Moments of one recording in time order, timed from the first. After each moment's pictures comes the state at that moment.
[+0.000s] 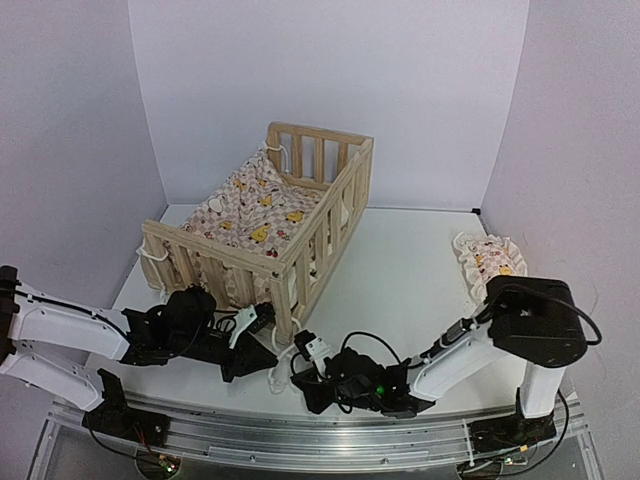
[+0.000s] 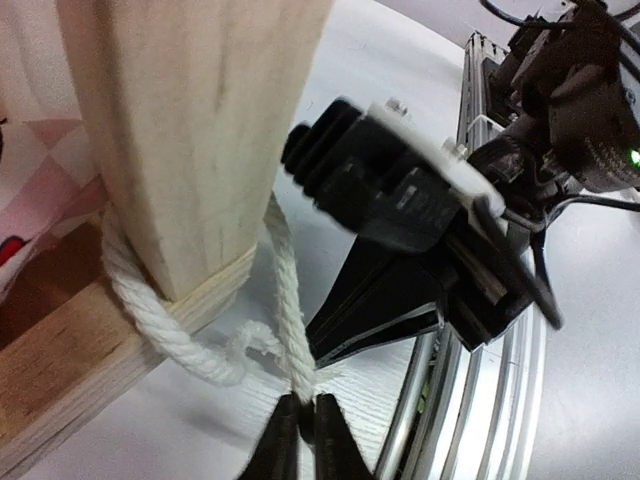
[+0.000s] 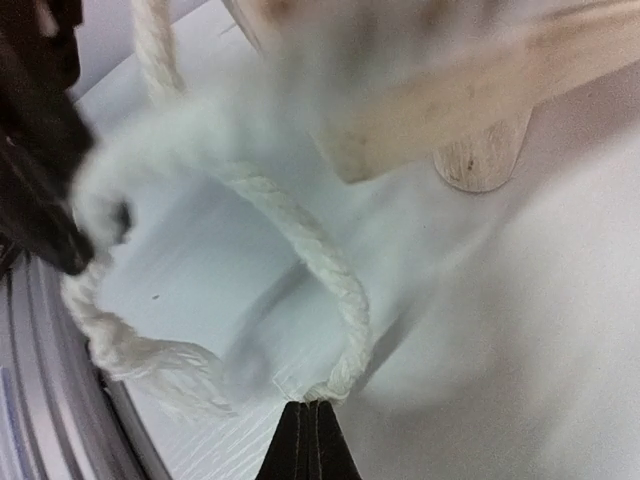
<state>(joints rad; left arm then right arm) -1.00 1.22 0.42 0.21 0.34 -0.11 1.36 1.99 0.79 0.63 0.27 0.53</state>
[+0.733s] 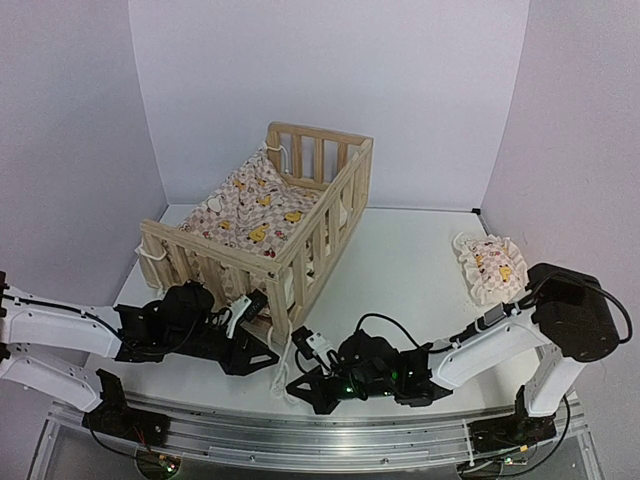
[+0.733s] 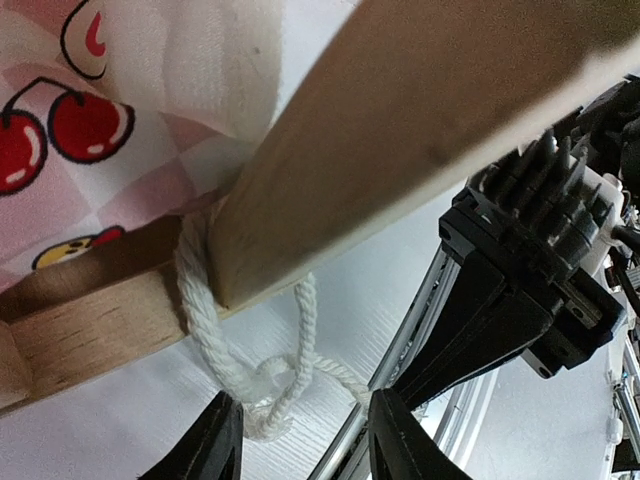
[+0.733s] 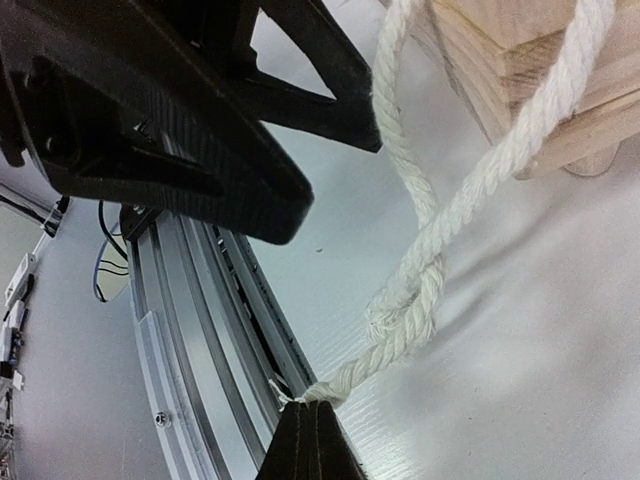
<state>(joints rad) -1.01 1.15 0.46 0.10 0.27 -0.41 1.34 1.78 0.75 0.50 -0.06 0.59</state>
